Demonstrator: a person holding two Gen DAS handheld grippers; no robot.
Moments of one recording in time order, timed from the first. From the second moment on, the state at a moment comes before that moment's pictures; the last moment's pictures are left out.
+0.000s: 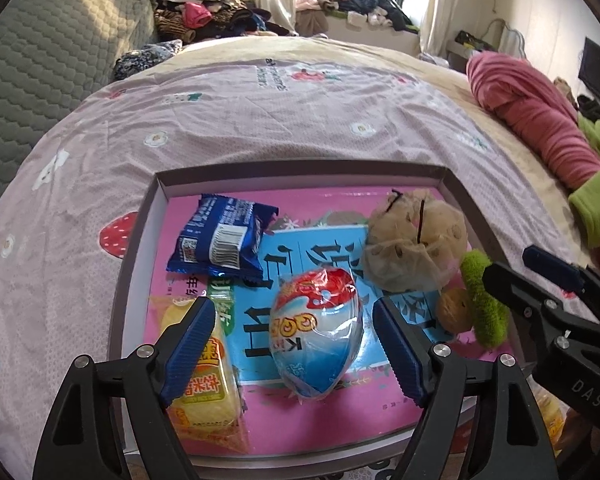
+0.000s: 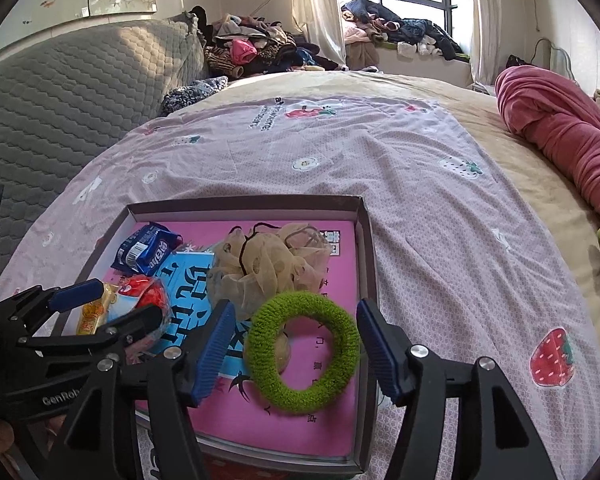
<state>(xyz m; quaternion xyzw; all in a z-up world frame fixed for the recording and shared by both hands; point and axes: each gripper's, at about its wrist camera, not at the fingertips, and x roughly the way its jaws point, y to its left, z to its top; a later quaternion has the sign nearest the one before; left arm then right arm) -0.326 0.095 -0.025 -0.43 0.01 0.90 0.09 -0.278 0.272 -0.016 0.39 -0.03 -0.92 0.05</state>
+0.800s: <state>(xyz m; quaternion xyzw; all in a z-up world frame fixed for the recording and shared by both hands) -0.307 0.078 0.015 -0.40 -0.01 0.91 0.08 -0.263 0.268 0.010 0.35 -0.03 -0.93 0.04</state>
